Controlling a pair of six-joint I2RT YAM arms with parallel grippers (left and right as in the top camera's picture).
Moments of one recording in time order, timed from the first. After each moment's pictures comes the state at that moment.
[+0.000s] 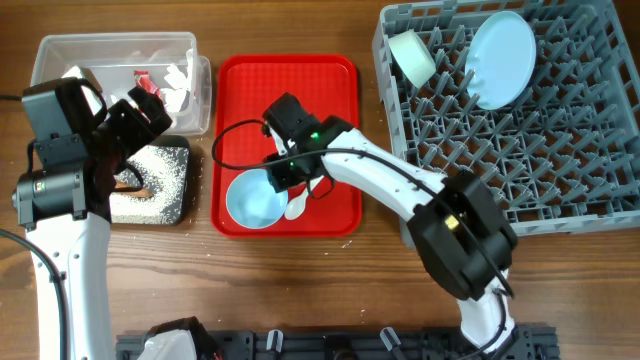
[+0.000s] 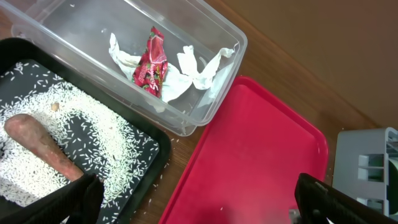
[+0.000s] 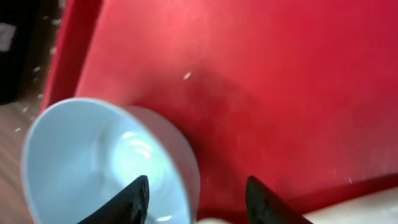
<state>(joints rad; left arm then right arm) 0.22 1.22 1.22 -0.78 0.11 -0.45 0.76 2.09 1.54 -0.66 -0.22 0.35</state>
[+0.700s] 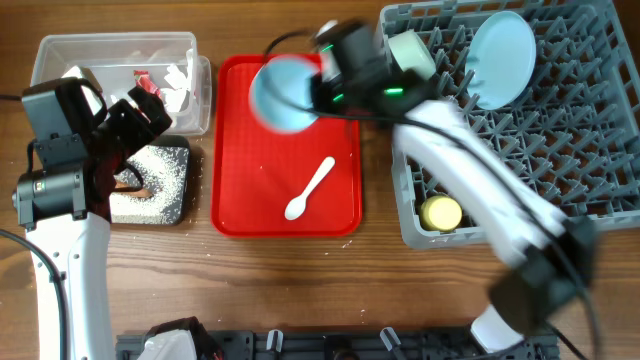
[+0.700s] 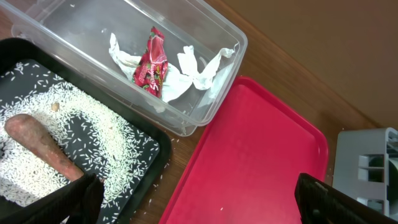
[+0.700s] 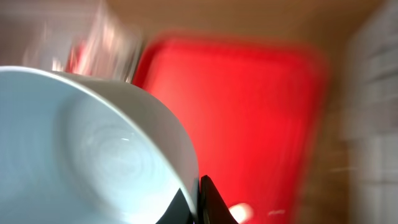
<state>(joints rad) 0.22 1.22 1.22 -0.78 0.11 -0.45 0.54 1.75 1.68 -0.73 0.00 0.37</state>
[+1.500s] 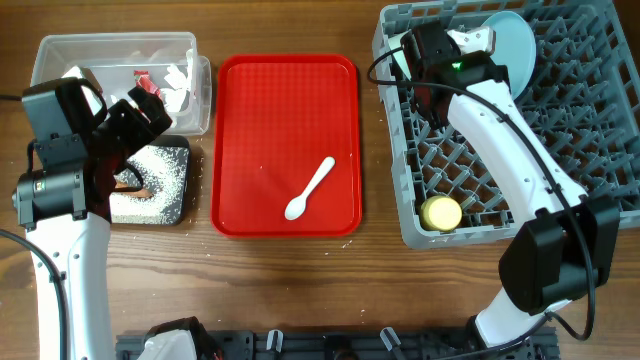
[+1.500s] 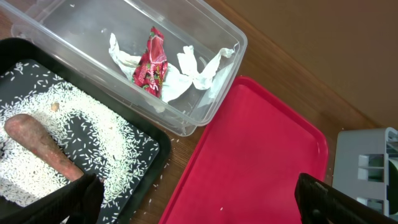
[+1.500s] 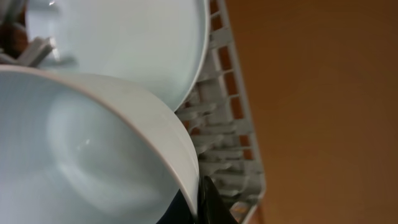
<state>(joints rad) 0.22 1.22 1.22 -0.78 0.11 -0.45 0.30 1.84 1.59 -1.08 1.05 0.17</state>
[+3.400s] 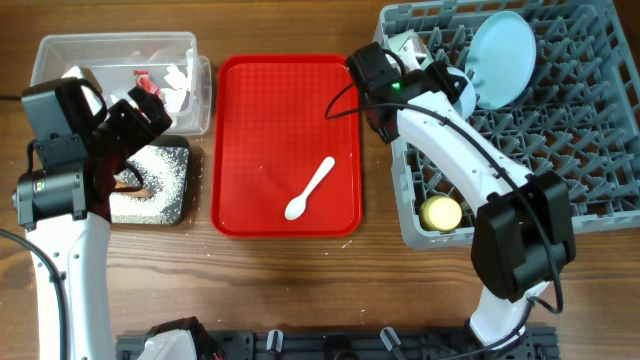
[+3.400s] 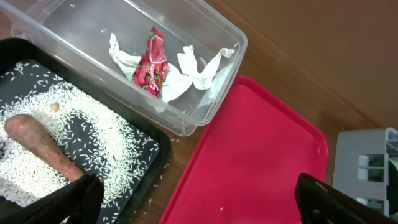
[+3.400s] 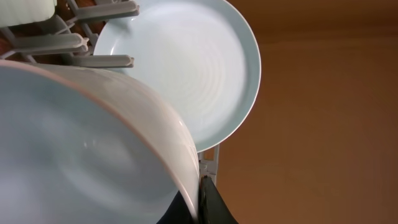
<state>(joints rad) 0.22 1.22 1.22 -0.78 0.11 -0.45 0.47 1.94 1.55 -0.92 1.19 -0.18</state>
